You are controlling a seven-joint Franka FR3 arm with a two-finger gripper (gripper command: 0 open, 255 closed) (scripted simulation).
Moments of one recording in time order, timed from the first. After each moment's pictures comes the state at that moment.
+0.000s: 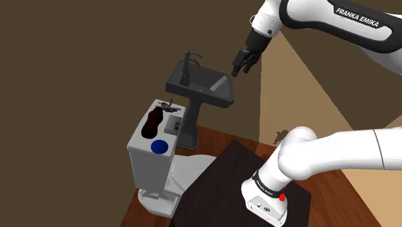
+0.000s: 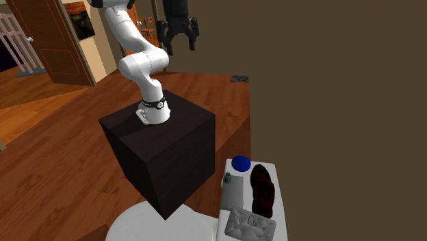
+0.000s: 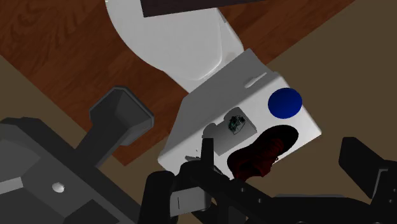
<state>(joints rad) -0.02 -0.77 -0.04 -2.30 -0.06 1.63 0.04</state>
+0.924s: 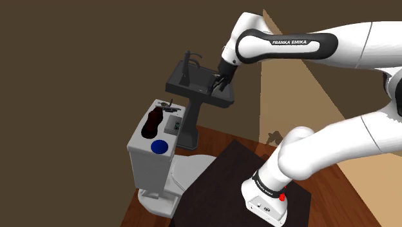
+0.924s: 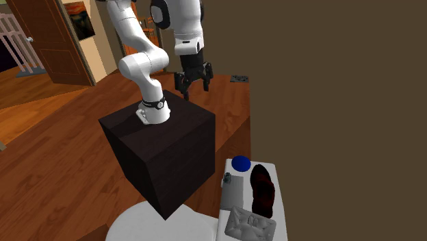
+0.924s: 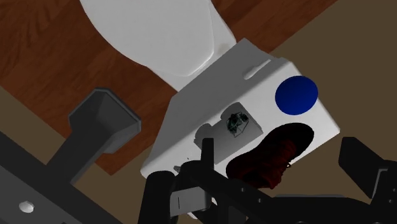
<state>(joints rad) -0.02 -0.52 -0.10 -2.48 -0.04 2.04 0.02</state>
